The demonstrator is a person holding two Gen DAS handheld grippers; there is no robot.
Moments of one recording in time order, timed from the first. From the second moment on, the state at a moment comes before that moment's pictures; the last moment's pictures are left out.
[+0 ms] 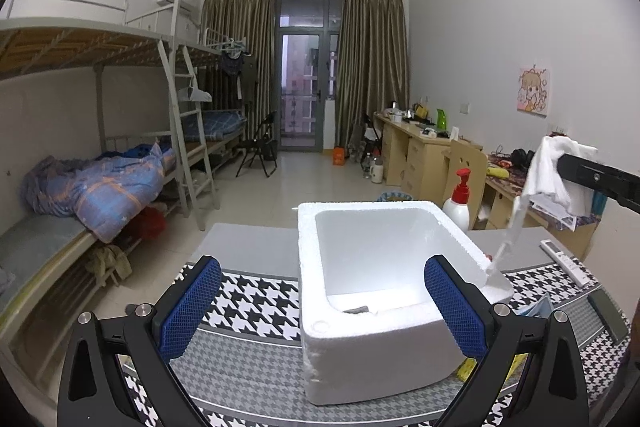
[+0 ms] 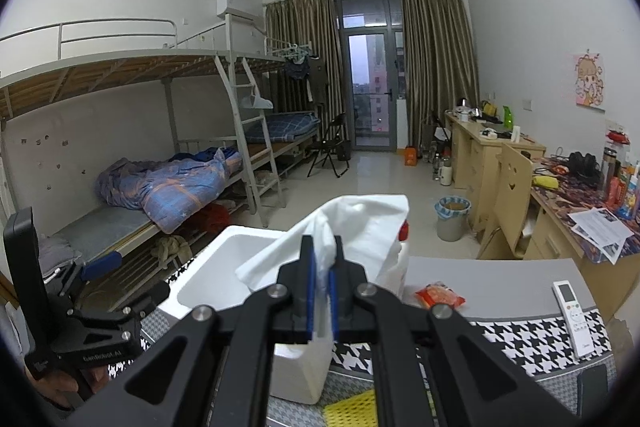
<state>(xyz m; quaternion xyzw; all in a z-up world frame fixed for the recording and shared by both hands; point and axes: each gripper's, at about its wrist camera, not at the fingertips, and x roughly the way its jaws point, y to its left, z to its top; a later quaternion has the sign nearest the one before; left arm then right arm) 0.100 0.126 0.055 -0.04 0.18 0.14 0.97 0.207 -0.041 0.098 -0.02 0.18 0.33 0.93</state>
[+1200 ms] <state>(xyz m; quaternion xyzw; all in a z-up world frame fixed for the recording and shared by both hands) 0.094 0.152 0.042 -0.05 0.18 0.17 0.97 0.220 0.031 0.067 -0.10 0.27 0.38 0.88</state>
